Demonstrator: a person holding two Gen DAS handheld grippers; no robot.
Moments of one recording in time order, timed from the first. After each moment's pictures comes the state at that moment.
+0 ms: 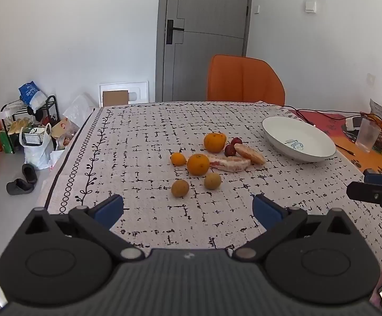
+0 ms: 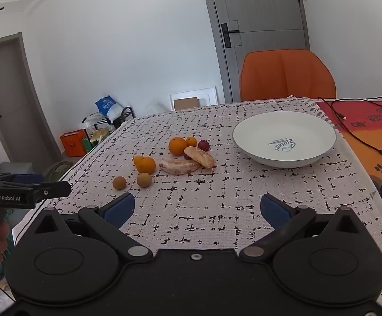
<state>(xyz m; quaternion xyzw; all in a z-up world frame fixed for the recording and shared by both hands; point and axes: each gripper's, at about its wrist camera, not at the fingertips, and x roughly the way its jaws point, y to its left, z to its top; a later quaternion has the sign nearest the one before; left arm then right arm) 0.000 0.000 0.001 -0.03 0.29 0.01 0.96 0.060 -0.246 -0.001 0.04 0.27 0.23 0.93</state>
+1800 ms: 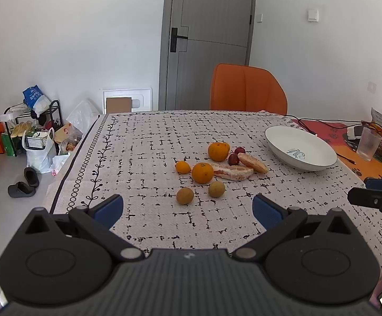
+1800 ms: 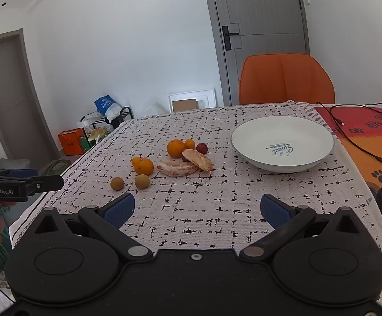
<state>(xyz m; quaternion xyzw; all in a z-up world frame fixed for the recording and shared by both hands) -0.005 0.003 0.002 -0.03 0.27 0.01 0.96 0.060 -0.245 0.003 0.03 0.27 0.23 0.94</state>
